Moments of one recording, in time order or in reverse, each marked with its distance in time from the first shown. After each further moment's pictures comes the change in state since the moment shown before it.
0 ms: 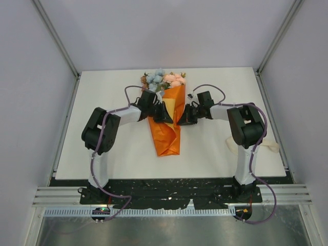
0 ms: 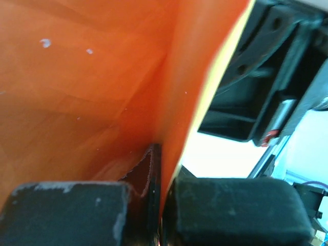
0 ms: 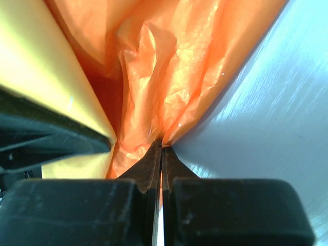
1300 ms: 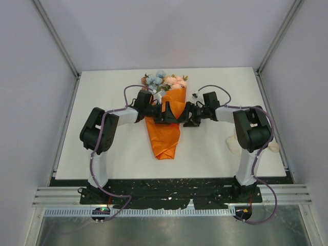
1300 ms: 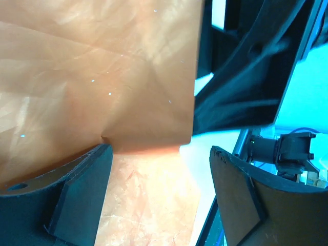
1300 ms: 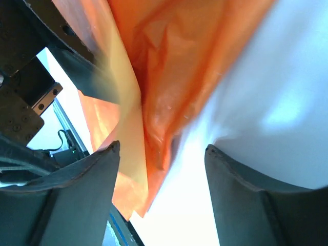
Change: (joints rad) left arm 0.041 -0.016 -0.087 0.144 0.248 0.115; right arm -0.027 -0.083 -0.084 0.038 -0.076 0.043
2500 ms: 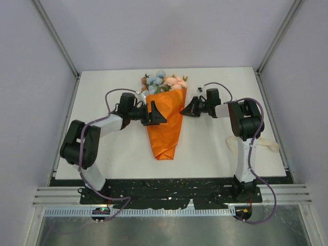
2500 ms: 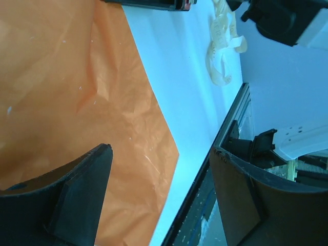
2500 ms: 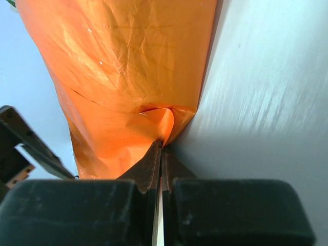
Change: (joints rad) left arm 0.082 -0.200 -0.204 0.069 0.021 -0.087; right arm -0.092 0.238 0.135 0.301 -0.023 0.180
